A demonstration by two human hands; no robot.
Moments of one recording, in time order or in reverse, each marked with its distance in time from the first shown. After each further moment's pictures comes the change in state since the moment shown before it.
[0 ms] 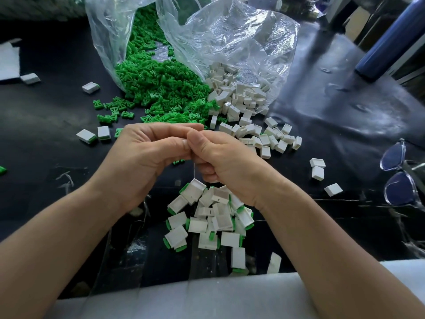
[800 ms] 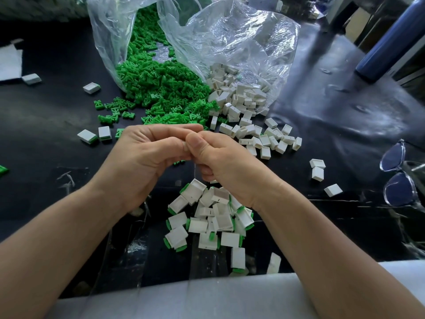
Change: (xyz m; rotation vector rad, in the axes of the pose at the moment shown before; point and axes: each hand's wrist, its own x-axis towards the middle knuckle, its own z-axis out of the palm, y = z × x) left_hand 0.001 -0.002 -0.001 -0.005 0.013 -0.009; right_hand -0.001 0.001 0.003 -0.077 0.040 -0.043
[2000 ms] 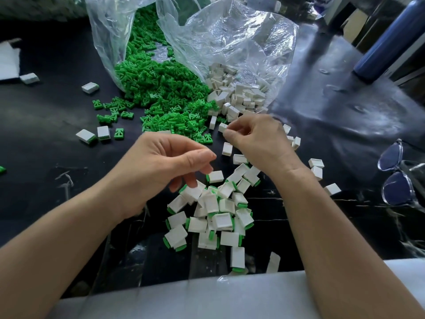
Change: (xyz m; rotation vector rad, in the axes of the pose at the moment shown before) left_hand -0.007 0.003 0.003 0.309 -0.161 -0.043; right_hand 0.014 0.021 -0.049 -0.561 0.468 0.030
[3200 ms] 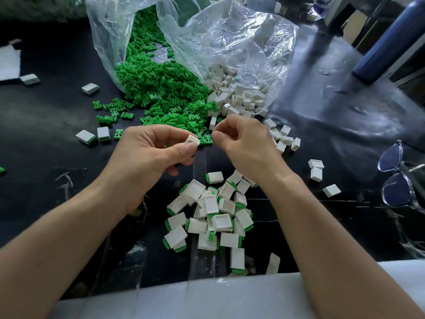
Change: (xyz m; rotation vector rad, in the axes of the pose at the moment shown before) left_hand 0.010 -0.008 -0.001 -0.029 0.291 0.006; right_hand -0.009 -0.011 0.012 0.163 -0.055 -0.051
